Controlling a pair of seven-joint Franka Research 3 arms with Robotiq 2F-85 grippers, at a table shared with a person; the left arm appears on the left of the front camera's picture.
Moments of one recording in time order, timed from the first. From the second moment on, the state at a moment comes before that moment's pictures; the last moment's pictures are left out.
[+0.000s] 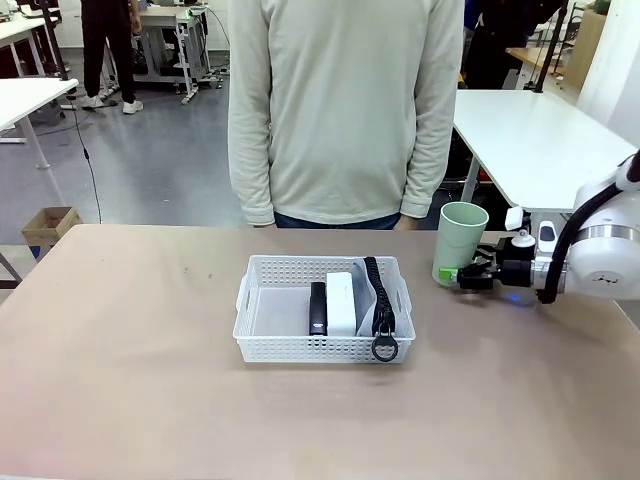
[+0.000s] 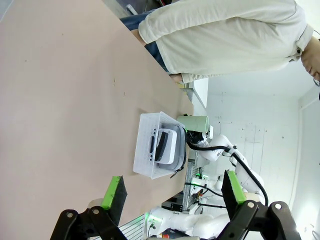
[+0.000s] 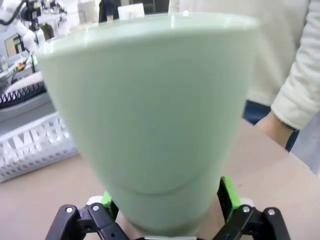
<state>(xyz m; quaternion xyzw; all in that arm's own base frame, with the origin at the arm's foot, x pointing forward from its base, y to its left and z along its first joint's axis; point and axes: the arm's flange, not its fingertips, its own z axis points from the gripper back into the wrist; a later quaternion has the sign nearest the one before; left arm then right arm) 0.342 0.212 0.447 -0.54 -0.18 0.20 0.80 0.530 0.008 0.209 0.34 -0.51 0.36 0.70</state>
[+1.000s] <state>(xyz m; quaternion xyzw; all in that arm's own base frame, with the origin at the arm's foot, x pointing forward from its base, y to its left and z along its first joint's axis) 0.342 0.212 0.447 -0.54 -0.18 0.20 0.80 0.537 0.009 0.247 0.36 -0.56 0.34 0.66</state>
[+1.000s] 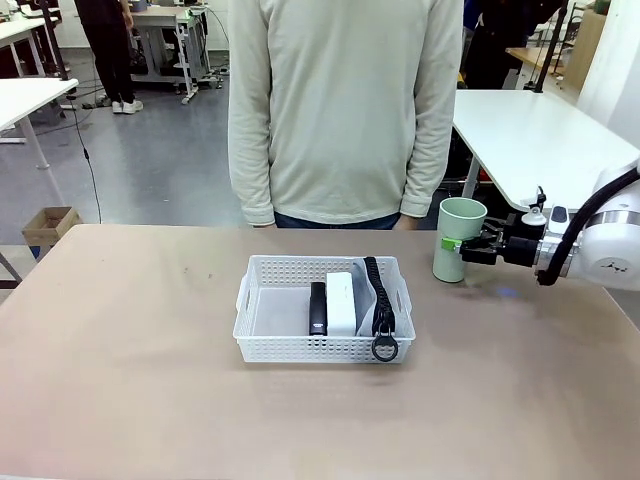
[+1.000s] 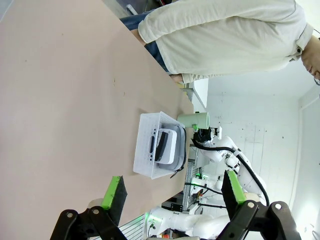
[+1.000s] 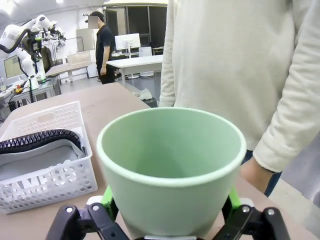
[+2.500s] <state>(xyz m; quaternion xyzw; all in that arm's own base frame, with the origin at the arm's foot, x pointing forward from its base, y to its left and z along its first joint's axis) 0.341 0.213 0.447 -0.54 -0.18 0.20 0.80 0.370 -0.009 0.432 0.27 -0.33 0.37 0.83</state>
